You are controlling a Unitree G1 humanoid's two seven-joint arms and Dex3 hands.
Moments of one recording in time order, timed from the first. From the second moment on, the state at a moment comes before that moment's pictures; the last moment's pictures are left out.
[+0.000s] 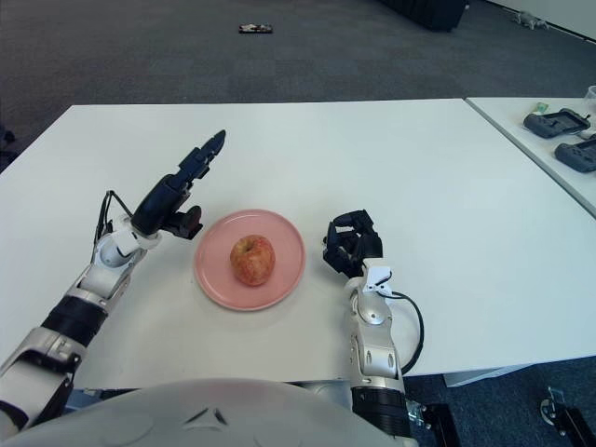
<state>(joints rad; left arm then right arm) -0.17 0.35 -0.26 0.17 -0.20 -0.73 -0.23 0.19 0.09 -0.04 -0.04 -0.02 -0.04 -0.13</state>
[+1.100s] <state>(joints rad) -0.08 0.04 0.14 0.45 -0.17 -0.63 0.03 0.18 0.10 -0.04 -0.04 -0.02 -0.05 -0.13</state>
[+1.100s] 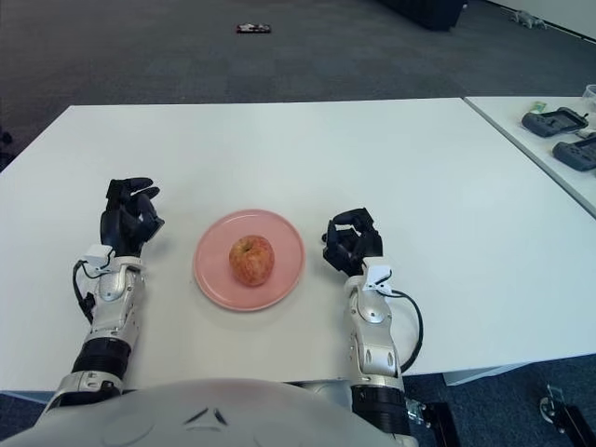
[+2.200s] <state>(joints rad) -0.06 0.00 0.13 0.52 -0.11 -0.69 -0.04 0.17 0.10 -0.04 -0.03 -0.02 -0.06 -0.12</state>
